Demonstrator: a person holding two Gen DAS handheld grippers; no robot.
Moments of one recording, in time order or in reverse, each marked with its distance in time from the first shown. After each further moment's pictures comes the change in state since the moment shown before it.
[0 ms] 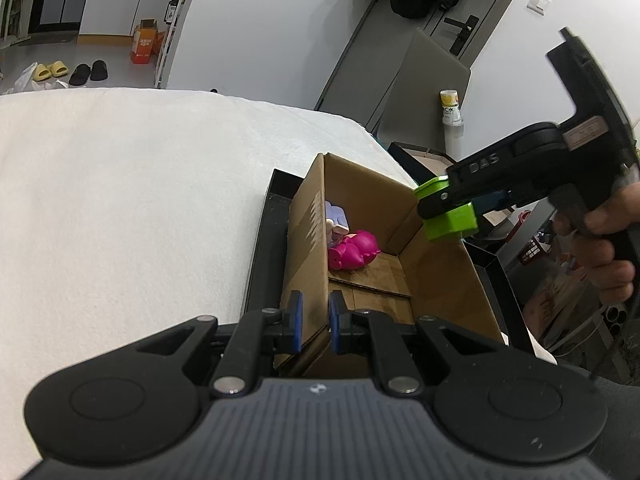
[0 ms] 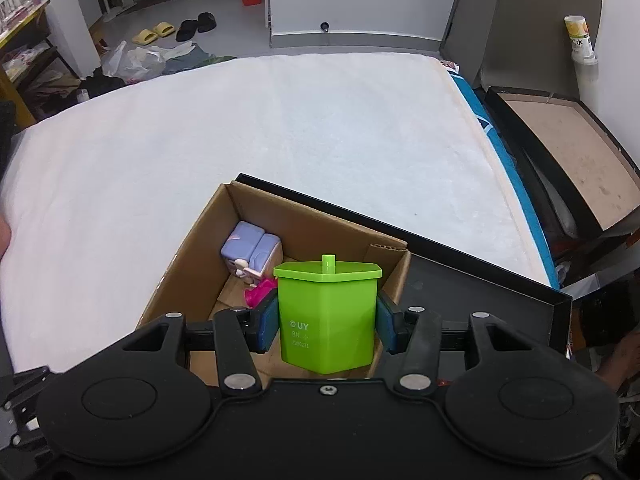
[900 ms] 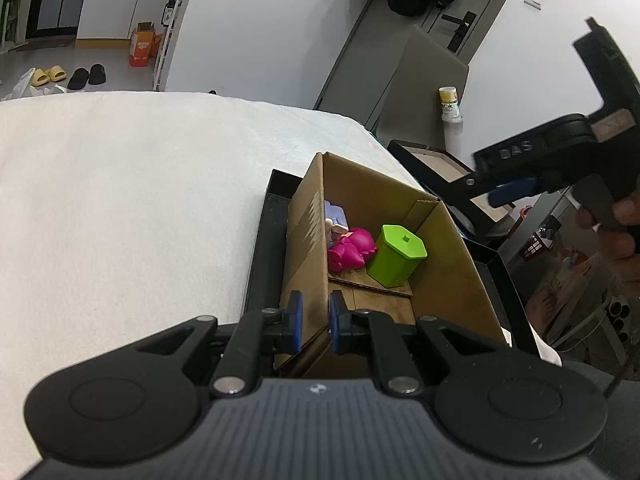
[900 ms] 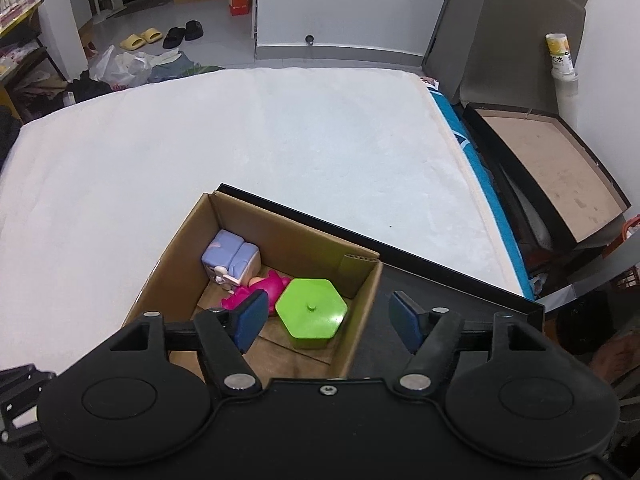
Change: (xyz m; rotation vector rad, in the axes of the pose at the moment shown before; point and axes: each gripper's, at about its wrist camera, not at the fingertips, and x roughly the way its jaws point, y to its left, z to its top) left arm 0.001 -0.003 0.000 0.017 0.001 0.006; right arm -0.014 -0.003 -0.003 -0.020 -0.043 -0.068
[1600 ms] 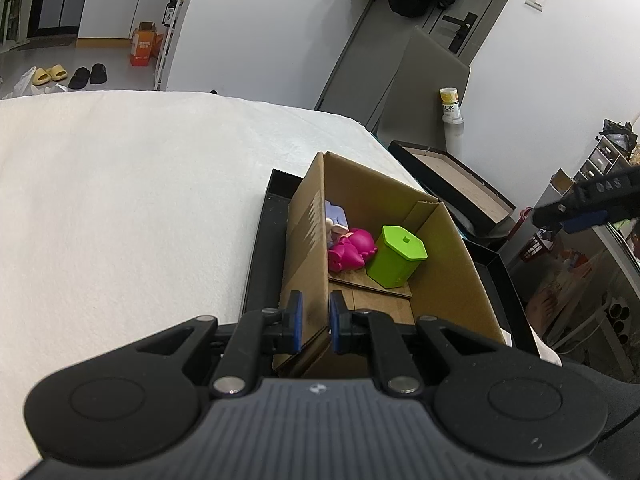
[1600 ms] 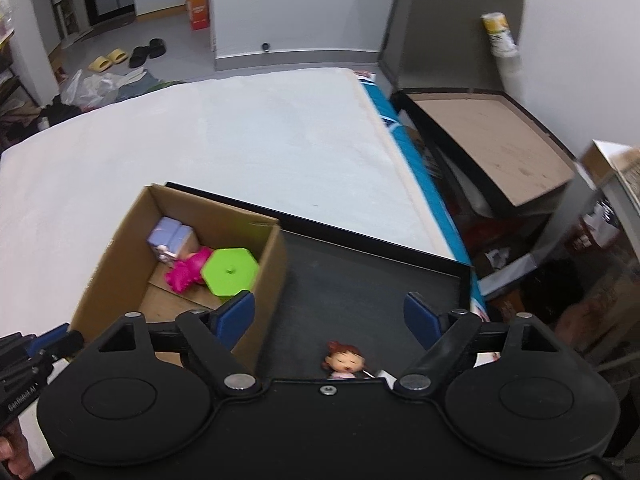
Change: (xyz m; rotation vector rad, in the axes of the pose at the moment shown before) left arm 0.000 0.001 0.000 -0.004 -0.001 0.001; right arm -0.038 -0.067 -0.036 0.102 -0.015 -0.062
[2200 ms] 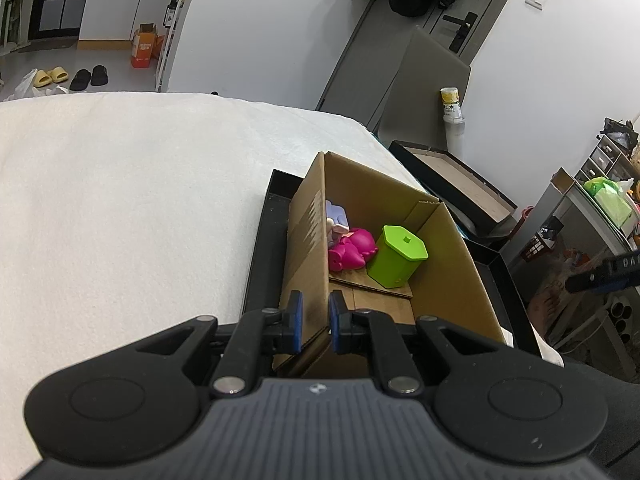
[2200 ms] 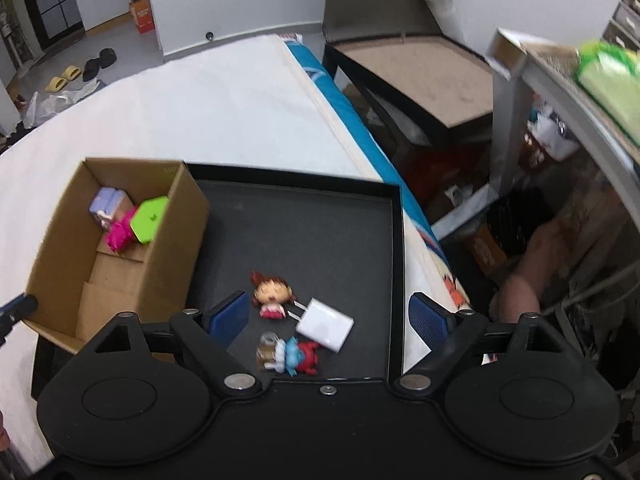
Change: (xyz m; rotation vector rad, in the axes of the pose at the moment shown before) left arm -0.001 0.000 -0.002 0.007 -0.002 0.005; right arm 0.002 -0.066 -0.058 0.155 0.070 -0.042
